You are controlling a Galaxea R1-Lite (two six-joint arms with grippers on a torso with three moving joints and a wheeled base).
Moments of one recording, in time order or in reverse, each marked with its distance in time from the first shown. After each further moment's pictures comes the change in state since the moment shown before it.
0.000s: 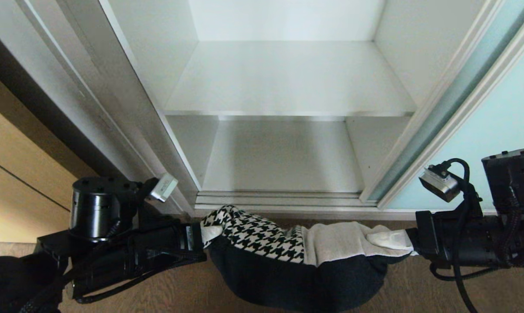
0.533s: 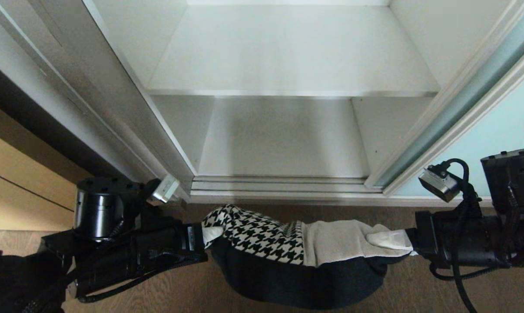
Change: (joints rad) left arm -0.001 0.011 -0.001 0.000 0.000 0.001; right arm 0.000 0.001 0.001 0.000 0.000 0.000
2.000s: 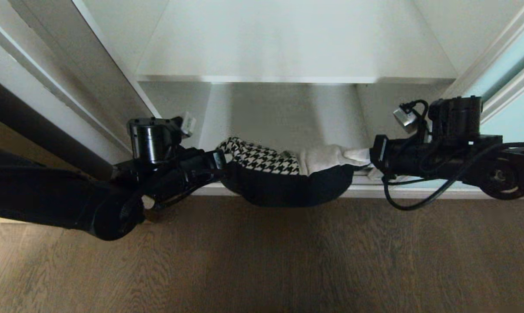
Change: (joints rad) left arm 0.071 0.294 -0.488 -0.089 0.163 0.087; right arm -0.147 0.408 -0.455 -0.266 -0.009 -0.039
